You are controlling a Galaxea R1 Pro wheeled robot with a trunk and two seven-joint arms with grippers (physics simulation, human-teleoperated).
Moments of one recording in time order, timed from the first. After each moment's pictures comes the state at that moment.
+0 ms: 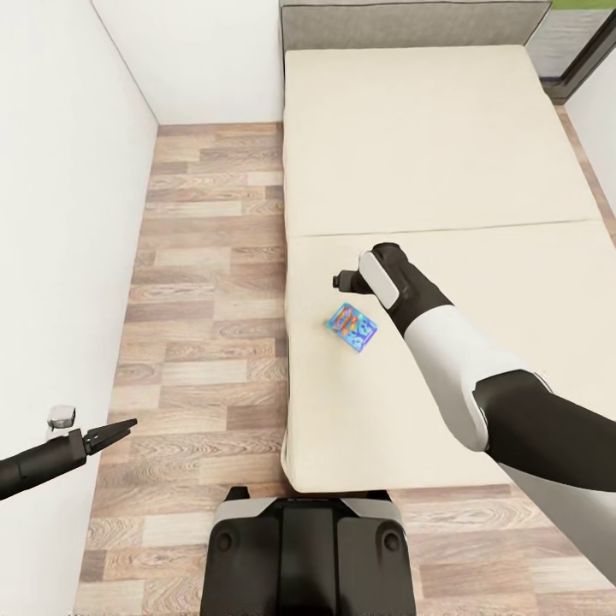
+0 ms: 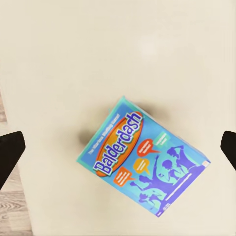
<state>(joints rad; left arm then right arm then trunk) -0.42 0.36 0.57 -1.22 0.11 0.97 -1.34 -1.49 0.17 0.19 -0.49 -0.45 0.79 -0.38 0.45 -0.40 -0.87</state>
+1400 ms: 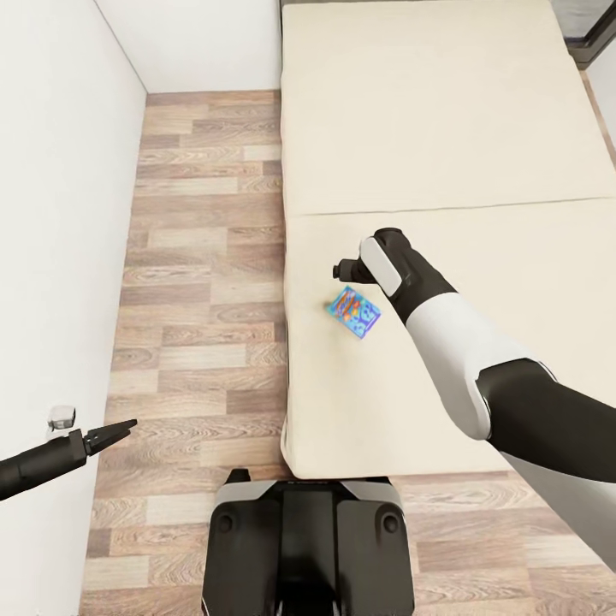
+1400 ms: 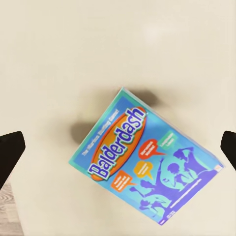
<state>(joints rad) -0.42 0.36 0.57 -1.22 0.11 0.97 -1.34 -1.54 0.17 0.19 -0.49 -0.46 0.82 -0.38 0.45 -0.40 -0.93</state>
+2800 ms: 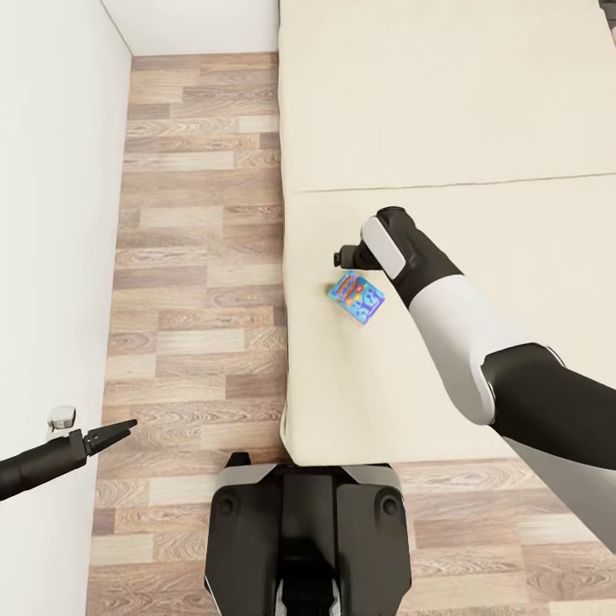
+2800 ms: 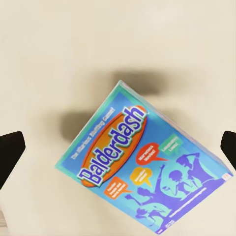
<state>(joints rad) -0.42 0.36 0.57 -1.22 0.11 0.97 -1.34 -1.60 0.17 0.19 -0.50 -0.45 0.89 -0.38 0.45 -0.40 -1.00</state>
